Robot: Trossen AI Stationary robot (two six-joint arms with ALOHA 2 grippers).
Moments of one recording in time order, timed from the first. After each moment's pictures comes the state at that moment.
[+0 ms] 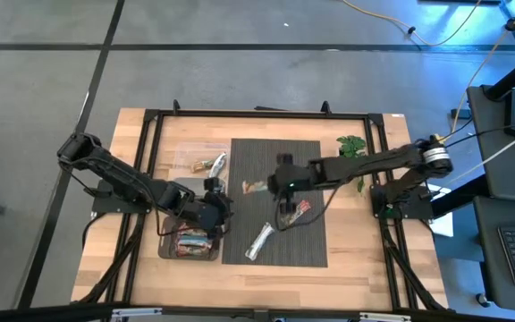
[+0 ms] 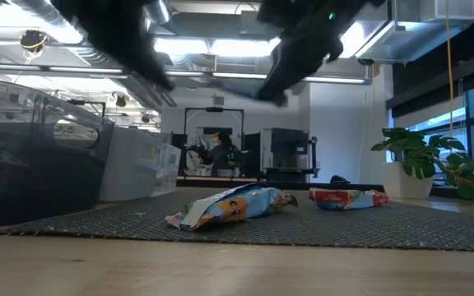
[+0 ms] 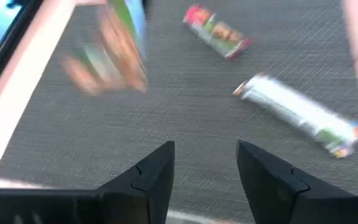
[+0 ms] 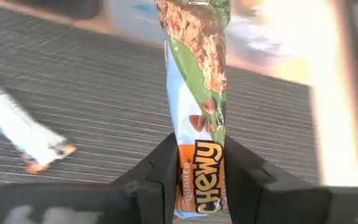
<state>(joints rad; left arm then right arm) -0.38 1.38 0.90 -0.38 -0.49 -0.29 0.08 1.64 1.20 -0.43 0.20 -0.17</state>
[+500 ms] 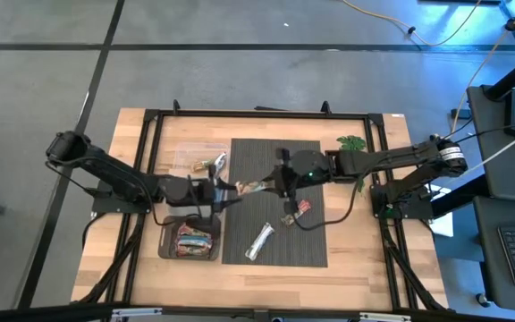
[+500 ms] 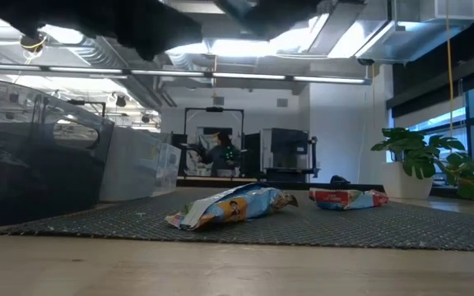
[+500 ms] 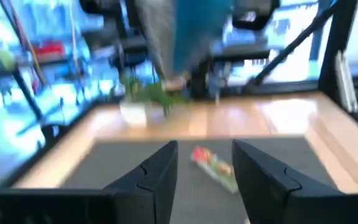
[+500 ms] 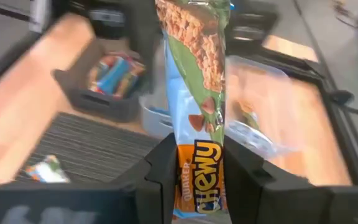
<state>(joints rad) -0.27 1.24 0.49 0.63 -0.41 0.05 0.08 1.49 1.20 -0.23 0.05 -0.22</state>
